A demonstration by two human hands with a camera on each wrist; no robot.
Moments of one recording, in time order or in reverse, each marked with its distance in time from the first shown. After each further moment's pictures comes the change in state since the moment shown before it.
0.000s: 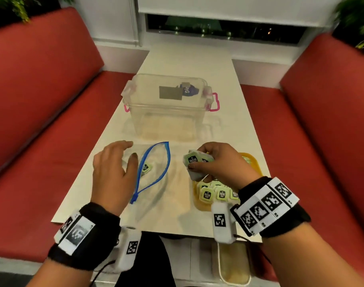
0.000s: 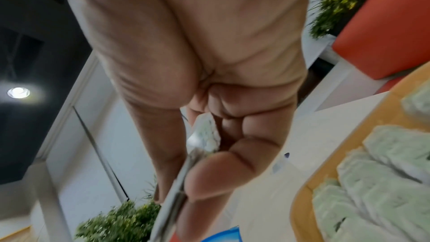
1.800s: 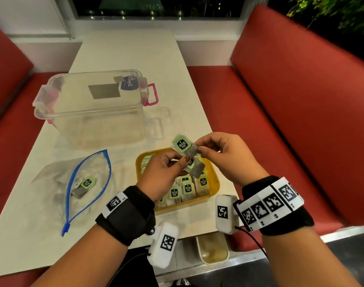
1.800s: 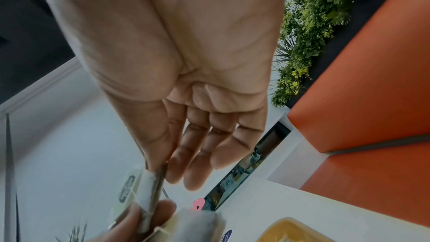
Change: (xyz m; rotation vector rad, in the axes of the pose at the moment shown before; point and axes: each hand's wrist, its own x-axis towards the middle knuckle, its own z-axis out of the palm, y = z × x) left_hand -0.006 0.129 0.156 -0.861 -0.740 -0.184; right_hand -0.026 0.072 -0.110 -0.089 0.340 -0.169
